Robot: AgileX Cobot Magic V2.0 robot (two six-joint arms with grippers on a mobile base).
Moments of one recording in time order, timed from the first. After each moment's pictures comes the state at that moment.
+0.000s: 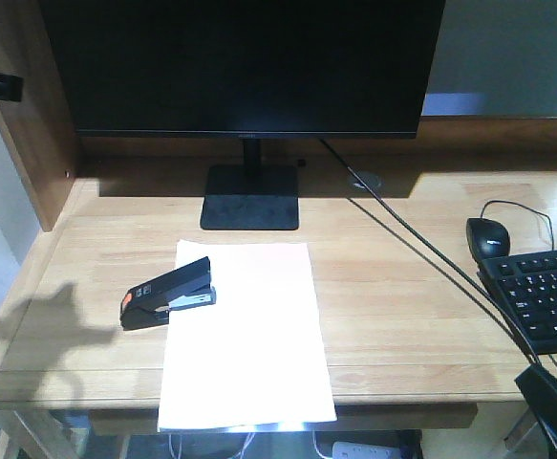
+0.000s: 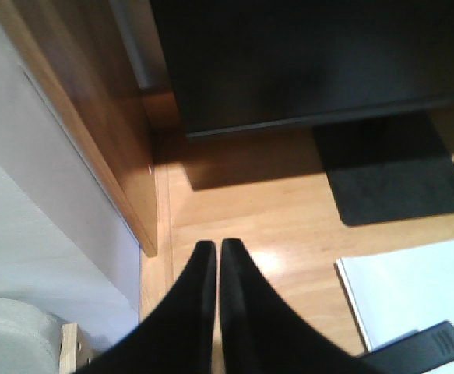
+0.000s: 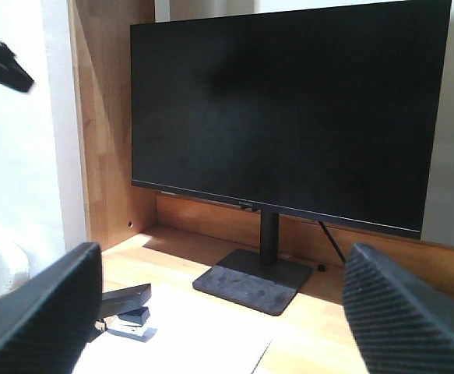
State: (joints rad) left arm -0.08 1.35 -1.37 0.05 0.70 0.03; right arm 0.52 0.13 -0.15 -1.74 -0.04 1.76
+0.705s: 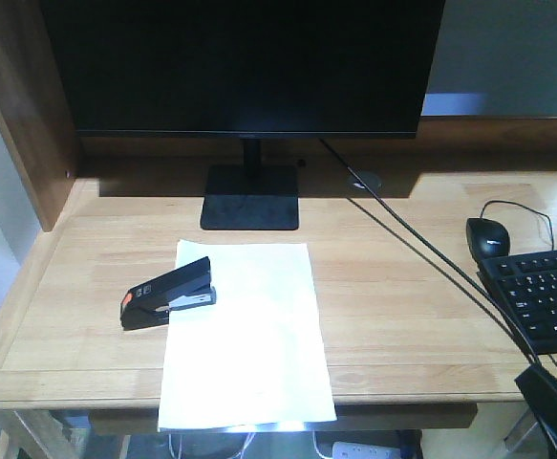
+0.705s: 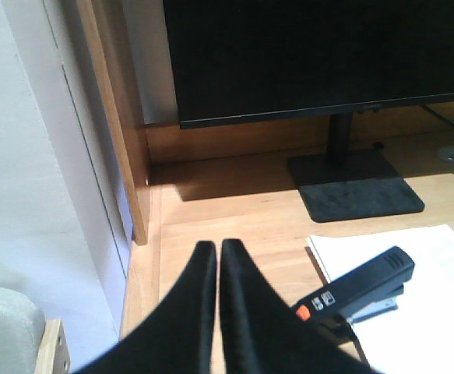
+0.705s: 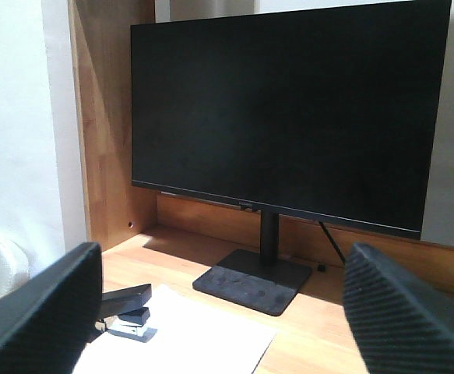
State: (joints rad) left arm -0.08 0.50 -0.41 0.05 0.24 0.00; right arm 0.52 0.13 -0.15 -1.74 -0.04 1.76
